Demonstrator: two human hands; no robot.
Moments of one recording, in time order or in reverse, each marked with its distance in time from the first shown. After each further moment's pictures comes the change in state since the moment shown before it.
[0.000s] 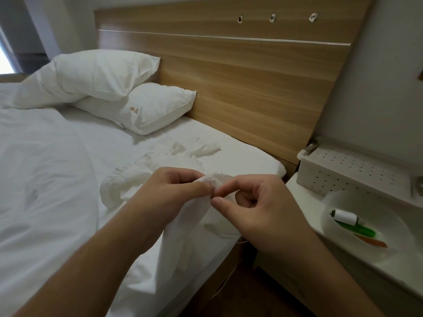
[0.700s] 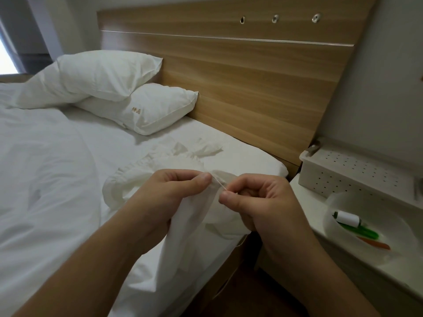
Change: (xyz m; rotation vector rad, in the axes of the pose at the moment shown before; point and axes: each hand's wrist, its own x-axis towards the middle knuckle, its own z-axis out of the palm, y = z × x) left_hand 0.003 -0.004 -0.003 -0.225 -0.020 -0.099; right_hand 0.003 0.001 0.005 0.392 0.036 0.195
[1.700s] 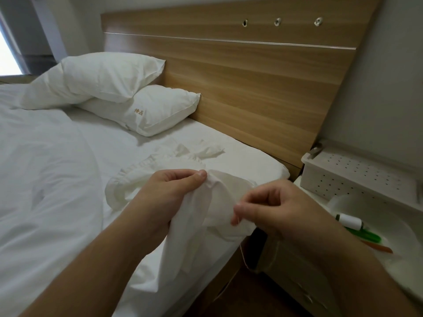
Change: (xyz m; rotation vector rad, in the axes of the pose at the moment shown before) left_hand 0.004 -0.001 0.004 -0.016 0.197 0.010; right_hand 0.002 -0.024 -0.034 -0.286 -0.329 0.141
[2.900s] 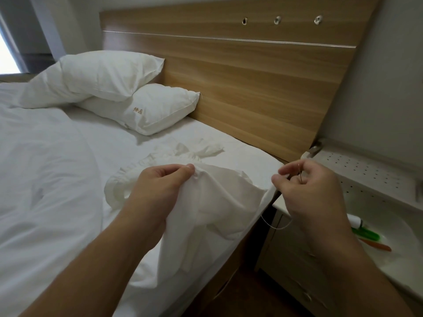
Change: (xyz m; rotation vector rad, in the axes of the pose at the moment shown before) left_hand 0.007 -0.005 -0.001 -0.007 0.233 0.064; right_hand 0.015 0.030 -0.007 -0.095 0.869 0.036
